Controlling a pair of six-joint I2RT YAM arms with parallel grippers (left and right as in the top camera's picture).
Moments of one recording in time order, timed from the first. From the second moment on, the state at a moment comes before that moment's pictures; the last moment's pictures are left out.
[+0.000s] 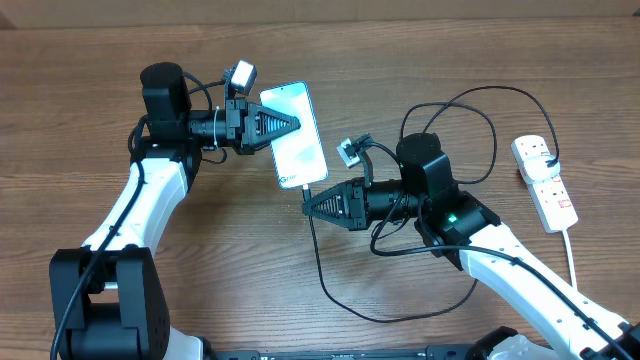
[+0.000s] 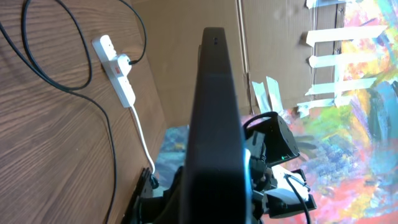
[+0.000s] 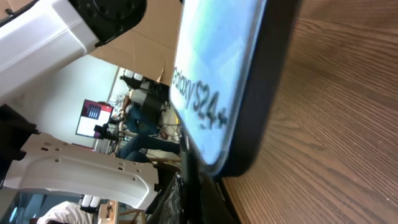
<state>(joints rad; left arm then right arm) -0.02 1.68 1.07 0.21 1.53 -0.97 0.53 1.34 0.82 0.05 -0.96 0.68</state>
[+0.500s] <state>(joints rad) -0.02 1.68 1.07 0.24 1.55 -0.96 0.53 1.34 0.82 0.00 -0.93 0.68</state>
